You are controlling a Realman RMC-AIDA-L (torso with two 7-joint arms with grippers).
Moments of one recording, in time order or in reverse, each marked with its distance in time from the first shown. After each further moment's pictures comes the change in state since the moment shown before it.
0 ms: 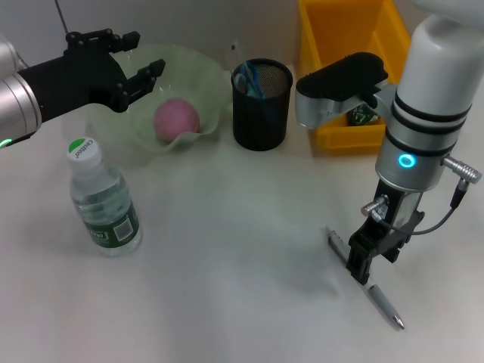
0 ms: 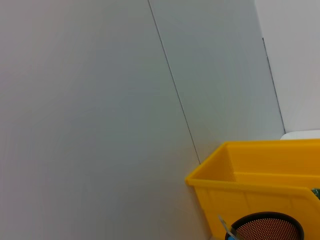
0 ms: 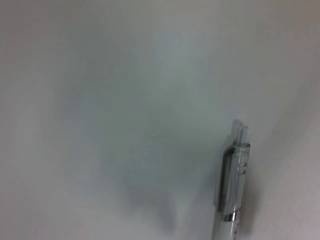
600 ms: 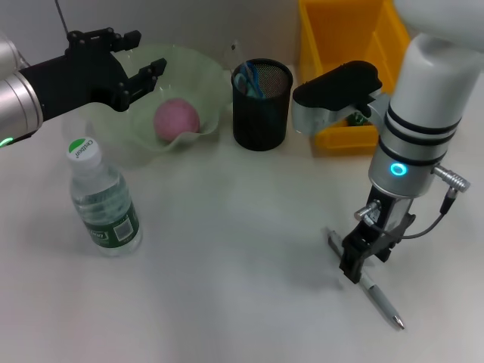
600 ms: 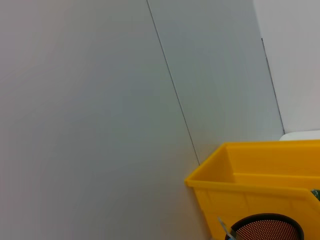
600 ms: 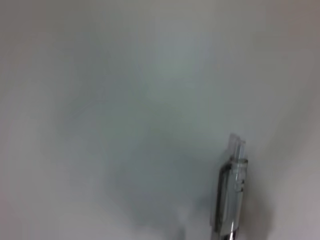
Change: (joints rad) left arm -0.004 0.000 0.000 -0.002 0.001 0.000 0.000; right arm -0.007 0.004 -0.029 0.046 0.009 0.086 -0.004
